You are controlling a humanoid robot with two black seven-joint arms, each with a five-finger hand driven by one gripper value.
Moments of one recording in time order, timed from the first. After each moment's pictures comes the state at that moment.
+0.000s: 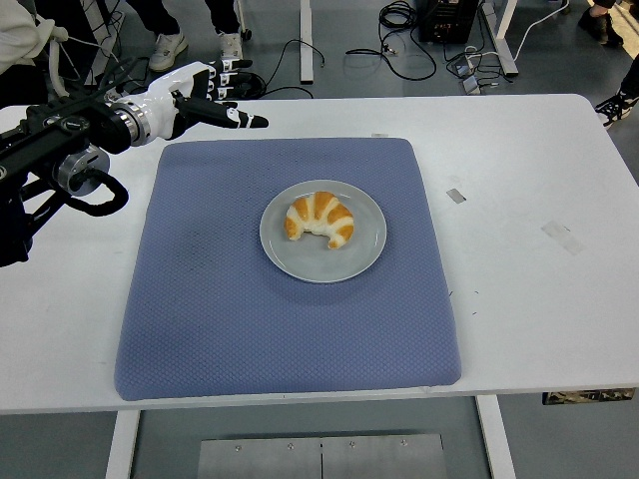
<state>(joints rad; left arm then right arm) -1.12 0.38 -0.38 -0.93 0.50 -0.09 0.07 -0.08 0.00 0.10 0.12 -0.11 -0.09 0.22</state>
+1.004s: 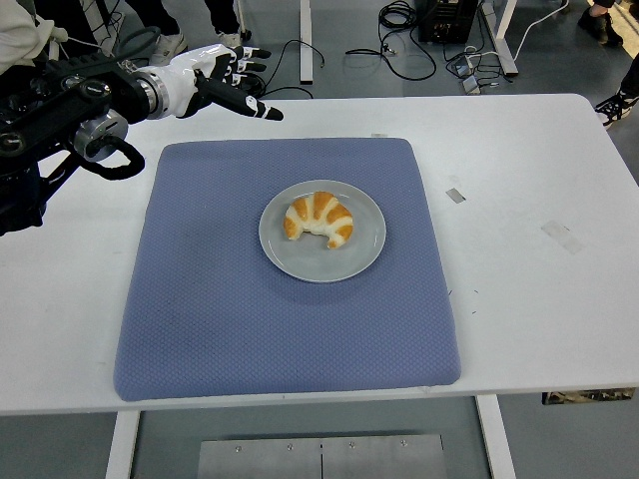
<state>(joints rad) -1.21 0.31 -0.40 -0.84 0.54 -0.09 0.24 -0.08 0.00 0.10 0.12 -0.11 -0.09 0.22</state>
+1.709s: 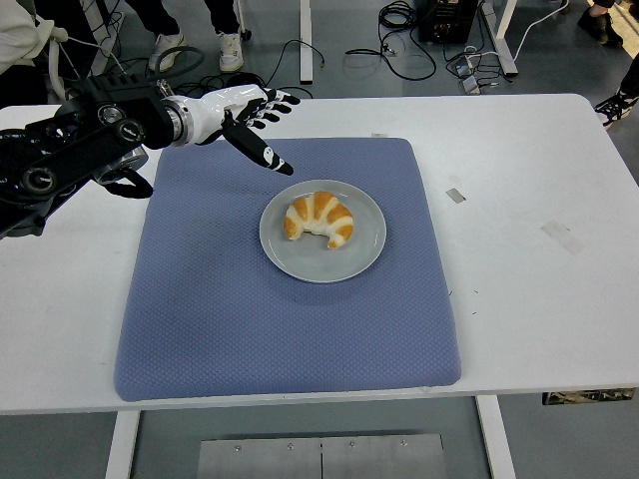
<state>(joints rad) -1.22 0.32 -0.30 -0.96 0.81 -0.16 0.23 -0.08 0.00 0.10 0.12 -0.11 -0.09 0.22</state>
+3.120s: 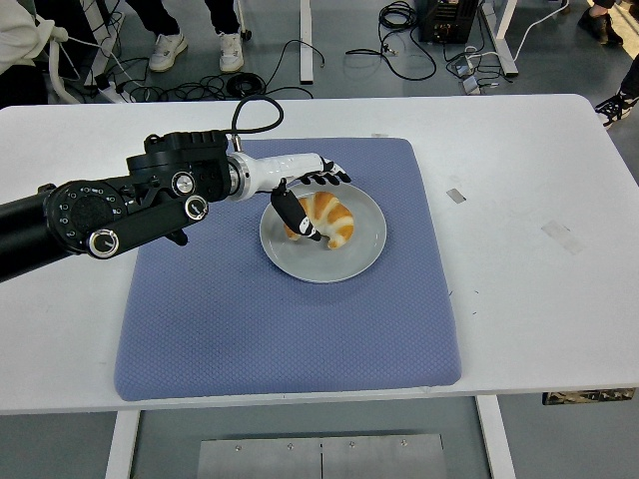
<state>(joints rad) -1.22 0.23 -0.11 -1.04 1.03 -0.14 0.17 -0.08 0.00 0.10 0.12 -0.11 -0.09 0.22</state>
